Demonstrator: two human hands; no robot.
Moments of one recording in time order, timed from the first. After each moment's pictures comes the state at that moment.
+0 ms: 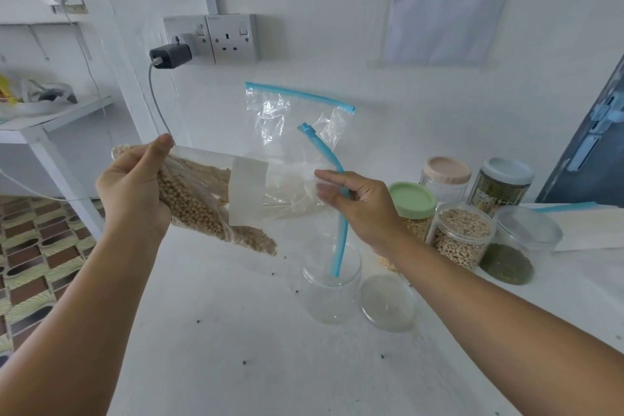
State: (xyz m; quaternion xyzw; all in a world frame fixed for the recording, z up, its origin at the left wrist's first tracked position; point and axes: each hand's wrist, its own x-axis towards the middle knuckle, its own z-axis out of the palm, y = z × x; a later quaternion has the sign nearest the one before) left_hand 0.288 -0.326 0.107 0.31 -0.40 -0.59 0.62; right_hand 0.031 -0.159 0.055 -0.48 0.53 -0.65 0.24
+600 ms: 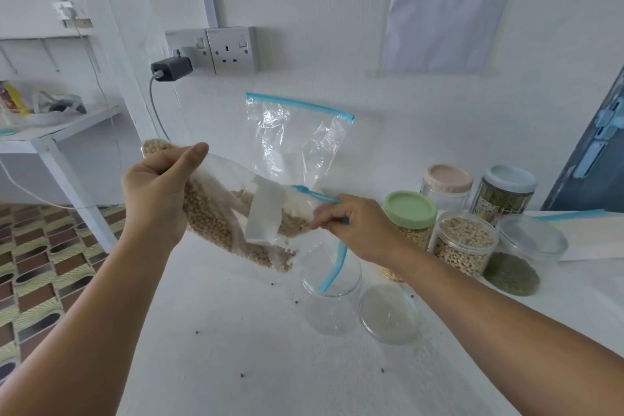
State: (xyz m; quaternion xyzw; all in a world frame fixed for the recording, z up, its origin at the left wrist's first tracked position) left_hand 0.265 -0.311 0.116 0.27 -0.50 -0.57 0.60; right_hand 0.019 -0.159 0.049 -0.59 0.65 -0.46 0.16
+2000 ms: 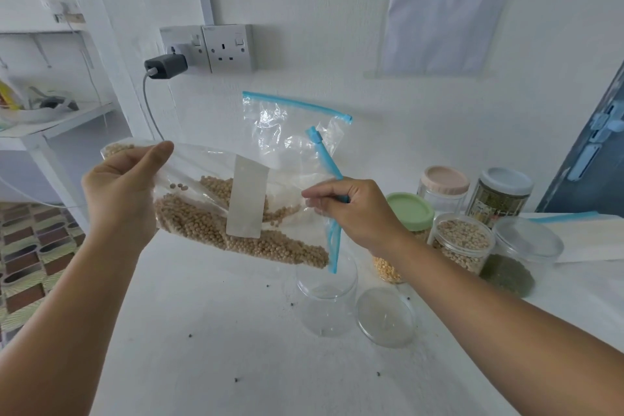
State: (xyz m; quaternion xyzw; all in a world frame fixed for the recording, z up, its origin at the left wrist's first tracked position) left_hand 0.288 -0.332 0.114 0.29 -0.50 -0.52 0.63; right_hand 0.024 -0.164 0.072 -0.51 0.57 -0.60 0.24
